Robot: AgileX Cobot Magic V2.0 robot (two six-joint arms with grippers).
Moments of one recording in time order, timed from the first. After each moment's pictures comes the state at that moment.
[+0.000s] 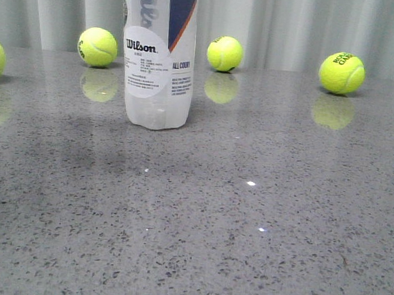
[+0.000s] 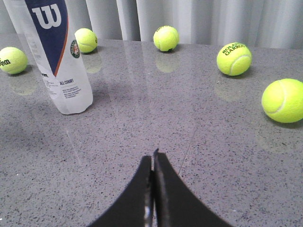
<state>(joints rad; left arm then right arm) -0.66 1.10 -1.08 -0.13 0.40 0.10 0.47 0.08 -0.42 -0.15 0.59 0.25</state>
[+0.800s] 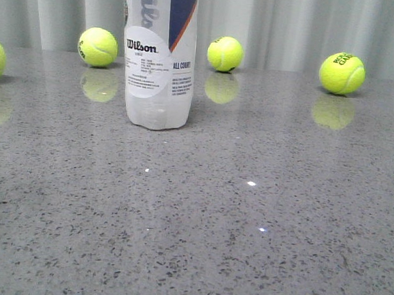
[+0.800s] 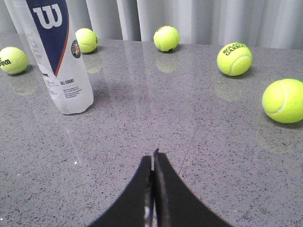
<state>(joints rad) -0.66 0.45 -0.46 -0.10 0.29 0.10 0.47 0.08 -0.42 -0.15 0.59 0.25</state>
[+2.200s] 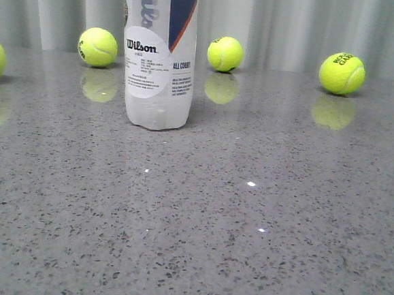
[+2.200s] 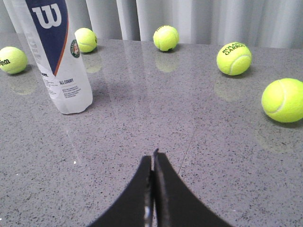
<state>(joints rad) -0.04 -0.01 0.00 0.00 0.14 0.02 0.47 0.08 -0.42 -0.15 0.59 0.25</state>
